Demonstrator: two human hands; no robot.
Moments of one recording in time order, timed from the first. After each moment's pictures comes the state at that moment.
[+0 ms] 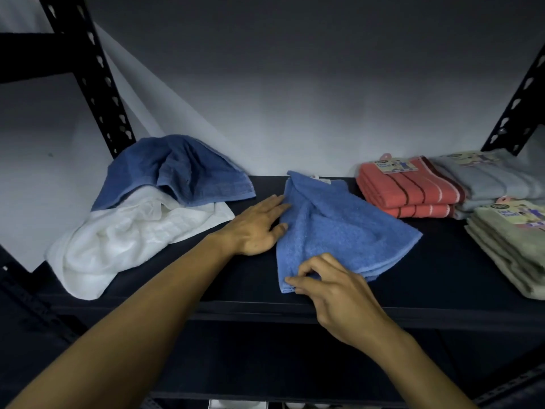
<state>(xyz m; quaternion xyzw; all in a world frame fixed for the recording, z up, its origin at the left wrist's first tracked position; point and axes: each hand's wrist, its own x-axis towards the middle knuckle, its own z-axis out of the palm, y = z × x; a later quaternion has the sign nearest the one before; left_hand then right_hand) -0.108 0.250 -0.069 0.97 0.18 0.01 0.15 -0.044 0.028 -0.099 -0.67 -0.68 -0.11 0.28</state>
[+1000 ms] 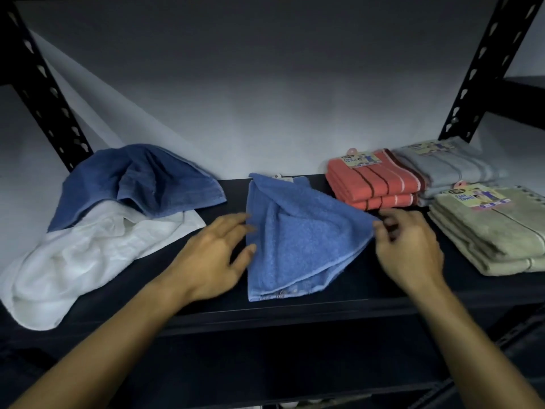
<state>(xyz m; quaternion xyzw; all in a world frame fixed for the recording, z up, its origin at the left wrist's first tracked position) -0.160 0.210 -0.065 0.97 0.13 0.19 0.08 0.049 -0.020 -0.069 -0.90 -0.22 -0.11 0.37</state>
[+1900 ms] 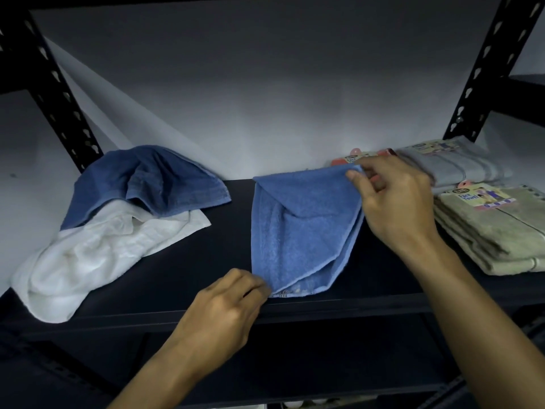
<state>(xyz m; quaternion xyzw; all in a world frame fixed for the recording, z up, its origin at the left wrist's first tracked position) -0.204 0.148 -0.095 0.96 0.02 0.27 0.02 0.038 0.009 0.000 -0.76 -0.41 -0.28 0.42</state>
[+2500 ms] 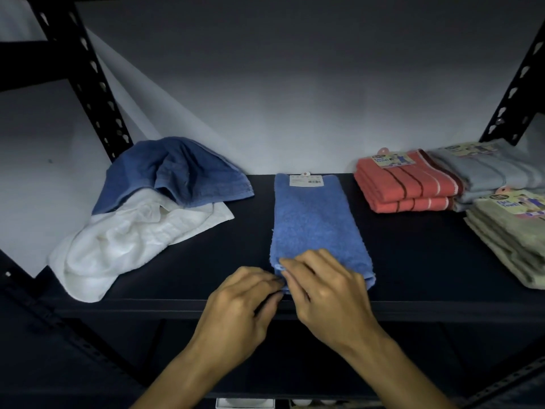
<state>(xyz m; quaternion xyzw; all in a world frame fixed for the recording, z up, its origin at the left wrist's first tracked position) -0.211 0.147 -0.113 0.92 0.10 0.36 0.13 -0.074 0.035 -0.089 -0.68 -0.60 -0.25 0.33</state>
